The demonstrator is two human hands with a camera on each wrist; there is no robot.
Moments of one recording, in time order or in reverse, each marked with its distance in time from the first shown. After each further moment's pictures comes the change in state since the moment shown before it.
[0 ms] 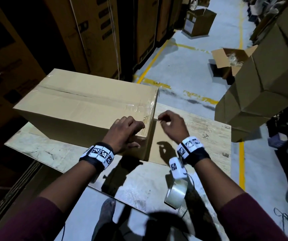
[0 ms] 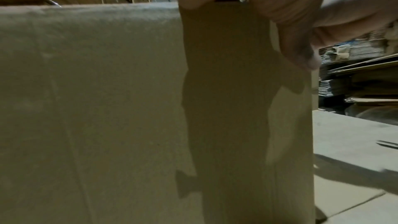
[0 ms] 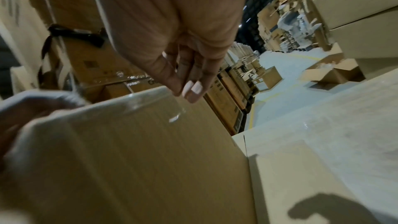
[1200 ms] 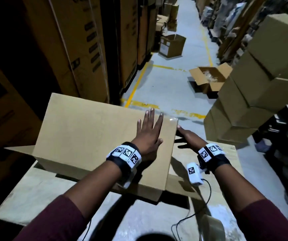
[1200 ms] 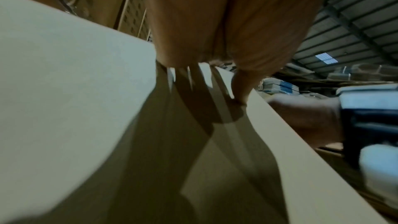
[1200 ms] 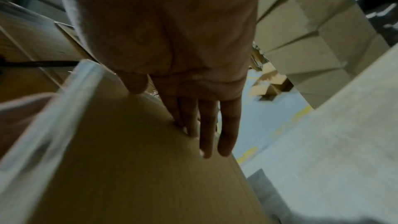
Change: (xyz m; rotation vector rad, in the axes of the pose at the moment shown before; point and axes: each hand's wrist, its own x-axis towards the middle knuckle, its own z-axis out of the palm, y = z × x) left_hand 0.136 -0.066 -0.058 -0.121 -0.236 0.040; right_hand 0.113 -0.035 -0.006 0.295 -0.155 0.605
